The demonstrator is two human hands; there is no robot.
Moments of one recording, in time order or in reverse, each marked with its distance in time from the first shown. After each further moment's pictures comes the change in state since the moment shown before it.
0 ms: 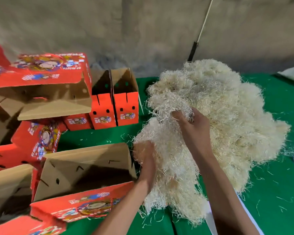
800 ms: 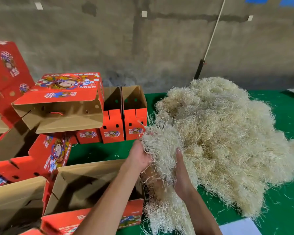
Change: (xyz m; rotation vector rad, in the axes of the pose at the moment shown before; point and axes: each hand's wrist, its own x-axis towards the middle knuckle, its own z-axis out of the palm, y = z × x) left_hand 0.028 0.119 -0.028 -0.379 0.103 -0.130; right_hand -0.048 0.085 0.052 0.444 -0.480 0.527
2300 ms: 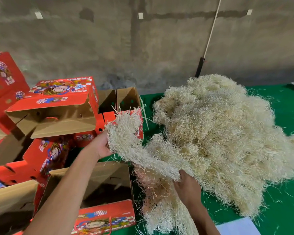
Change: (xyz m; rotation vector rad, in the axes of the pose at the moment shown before) left_hand 0.018 0.074 -0.054 0.348 0.025 0.065; right_hand 0.006 0.054 -0.078 -1.252 0.377 -0.124
